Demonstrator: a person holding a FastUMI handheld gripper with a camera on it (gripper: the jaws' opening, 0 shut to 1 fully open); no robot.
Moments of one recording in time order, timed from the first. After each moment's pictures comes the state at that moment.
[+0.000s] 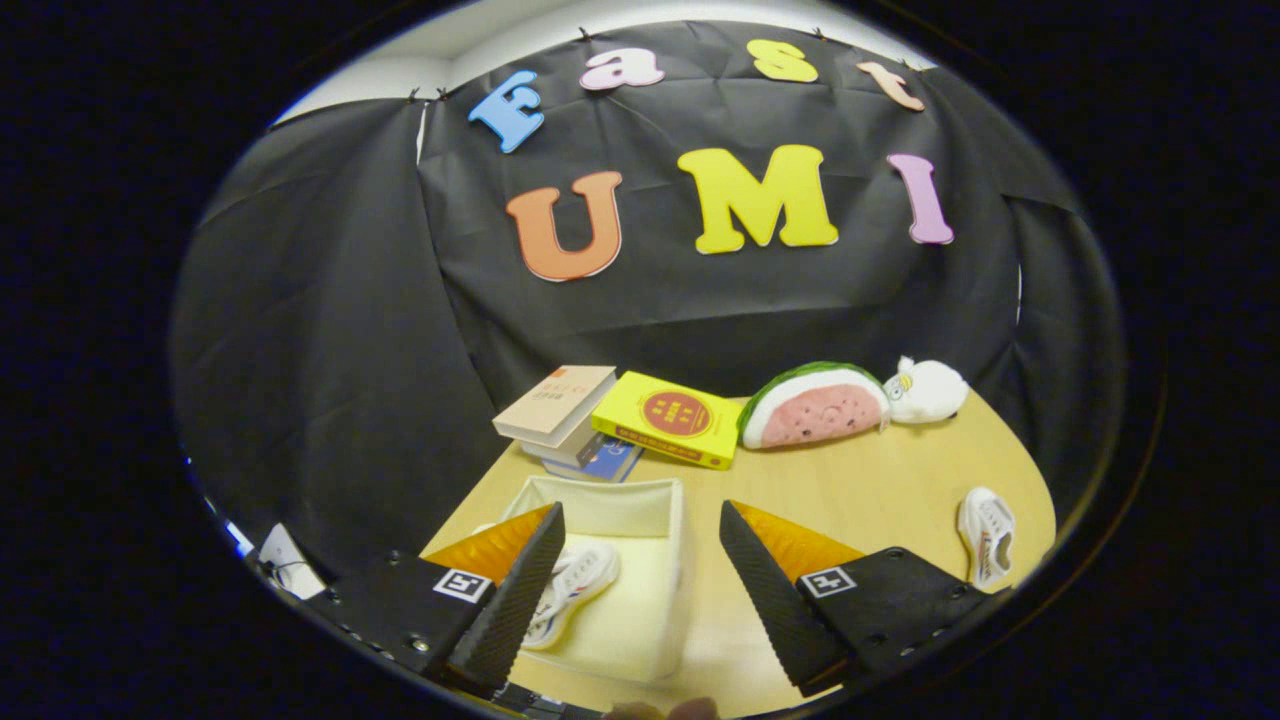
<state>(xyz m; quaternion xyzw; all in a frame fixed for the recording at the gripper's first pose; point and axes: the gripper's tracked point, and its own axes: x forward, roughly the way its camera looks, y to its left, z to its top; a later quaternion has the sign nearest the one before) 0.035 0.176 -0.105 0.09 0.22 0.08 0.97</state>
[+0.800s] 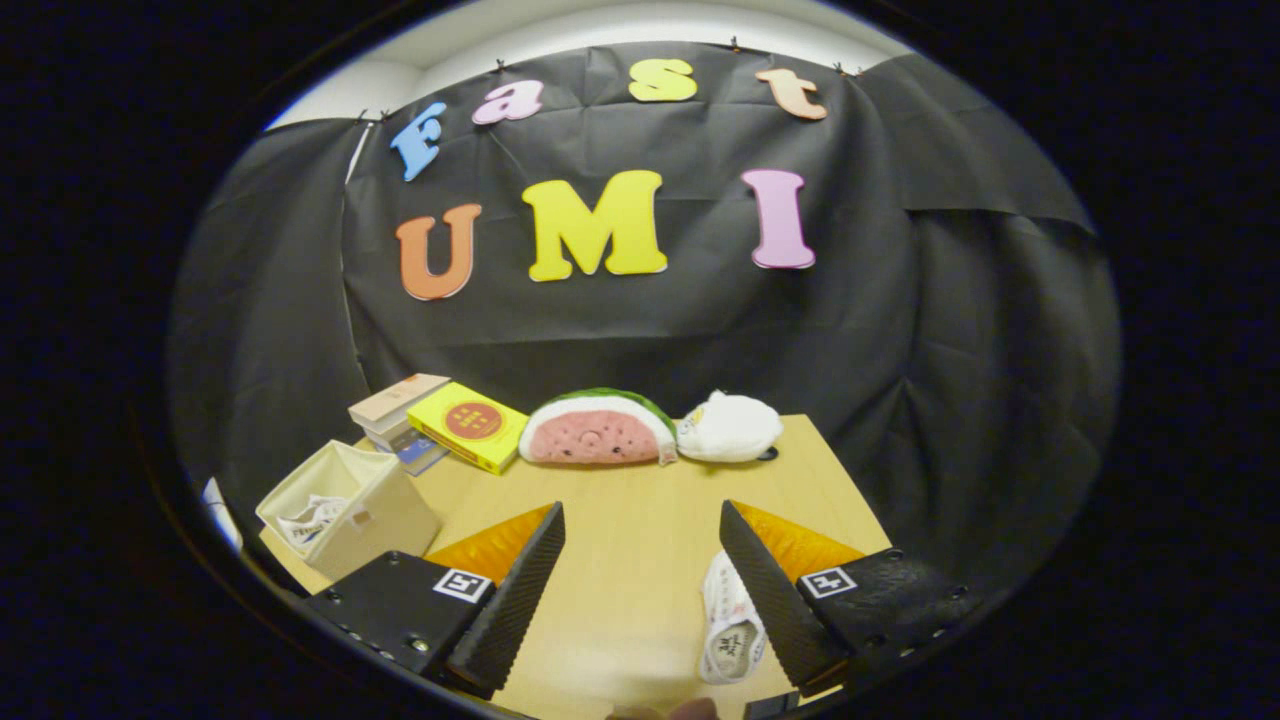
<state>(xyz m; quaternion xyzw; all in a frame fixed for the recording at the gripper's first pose) 0.019 -0.180 -0.161 0.05 0.20 -0.03 0.98</state>
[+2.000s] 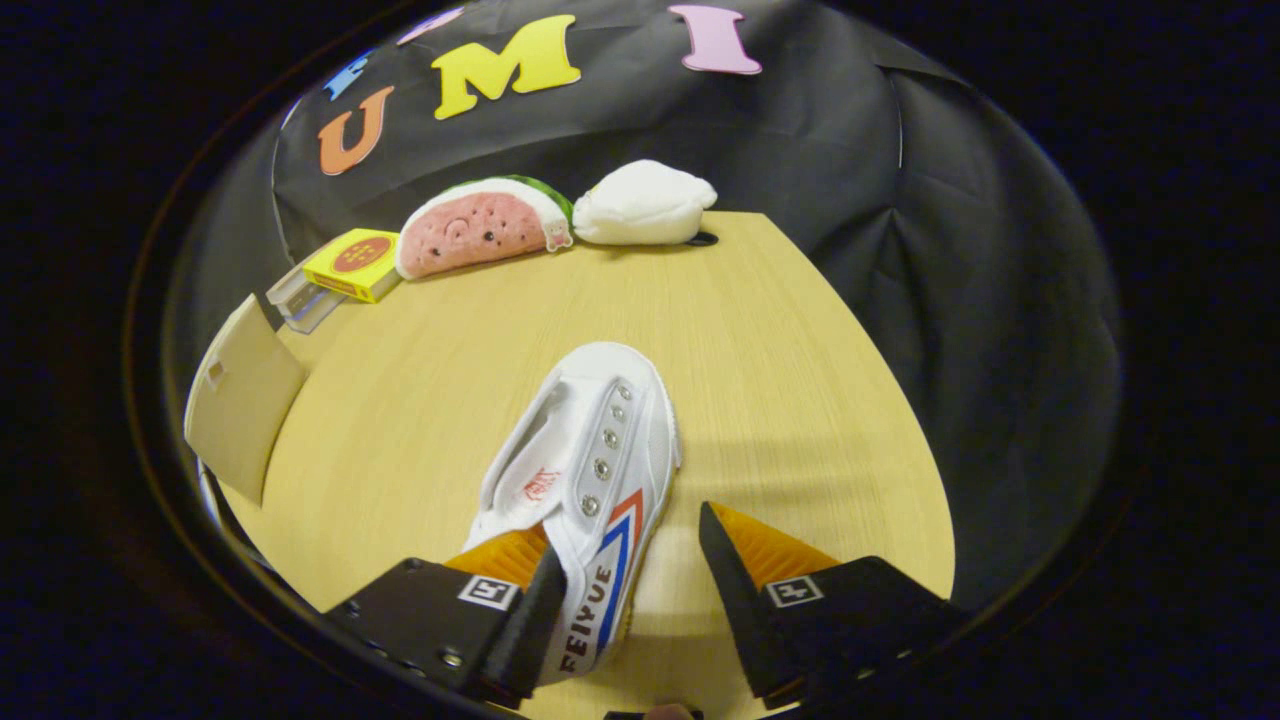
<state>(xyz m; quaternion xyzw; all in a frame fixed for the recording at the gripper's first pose) 0.030 -0.264 -0.389 0.08 0.43 -0.02 0.90</state>
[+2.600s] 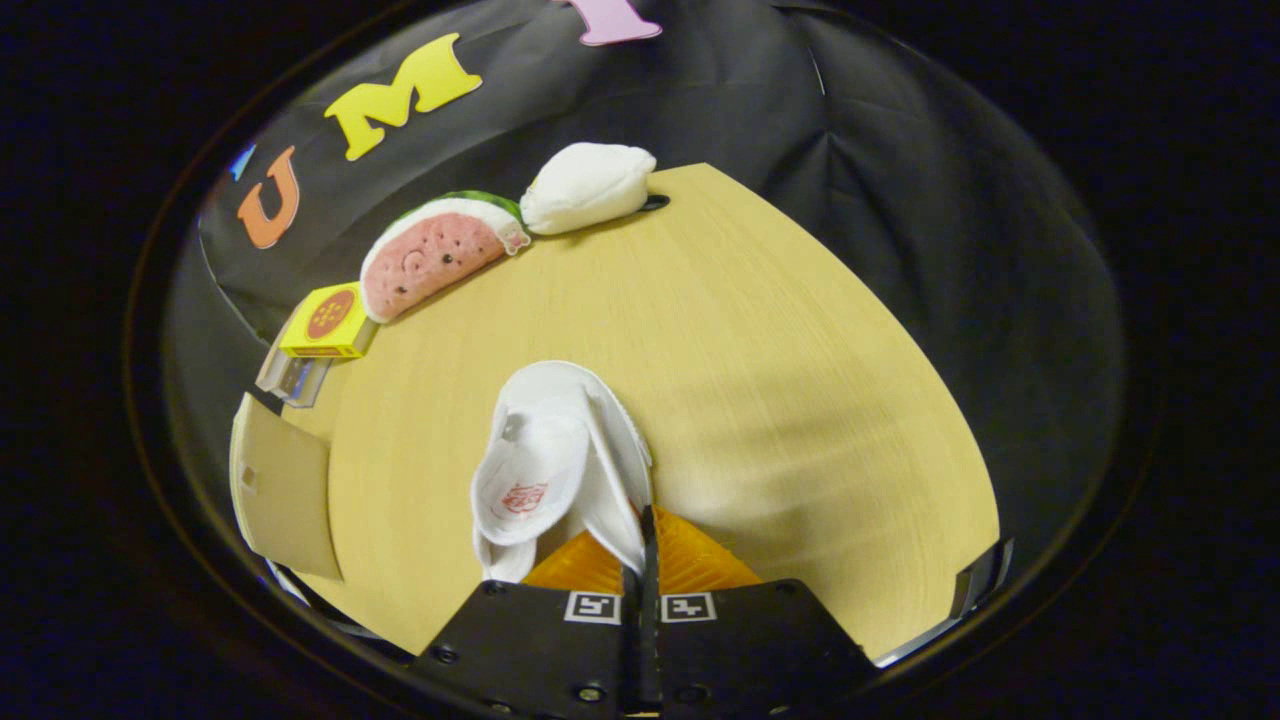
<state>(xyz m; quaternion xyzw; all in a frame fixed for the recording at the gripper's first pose) 0.004 -0.227 -0.349 0.20 0.47 -0.08 0.85</state>
